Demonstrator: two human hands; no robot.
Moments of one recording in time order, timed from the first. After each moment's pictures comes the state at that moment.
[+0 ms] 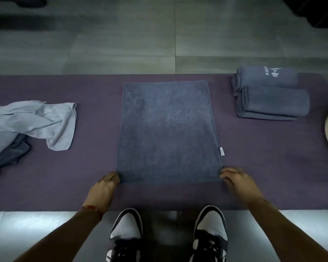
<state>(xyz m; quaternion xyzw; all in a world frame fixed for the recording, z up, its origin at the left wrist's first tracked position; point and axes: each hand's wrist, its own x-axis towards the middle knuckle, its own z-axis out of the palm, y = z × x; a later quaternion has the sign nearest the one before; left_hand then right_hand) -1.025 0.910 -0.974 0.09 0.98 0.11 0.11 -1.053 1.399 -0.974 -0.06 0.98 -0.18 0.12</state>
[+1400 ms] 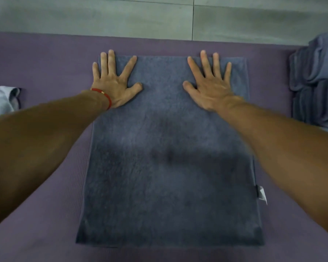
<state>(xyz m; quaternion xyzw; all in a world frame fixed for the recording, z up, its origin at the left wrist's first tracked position) -1.416 0.956 -1.024 0.02 0.99 0.00 0.15 -1.431 1.255 -1.025 -0.12 0.98 -0.01 0.16</state>
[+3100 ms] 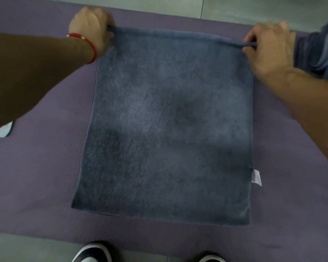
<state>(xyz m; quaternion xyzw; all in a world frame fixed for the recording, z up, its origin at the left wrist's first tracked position) -1.425 0.936 -0.958 0.02 1.00 0.02 -0.01 -1.442 1.341 -0.967 -0.07 0.99 -0.06 -0.05</state>
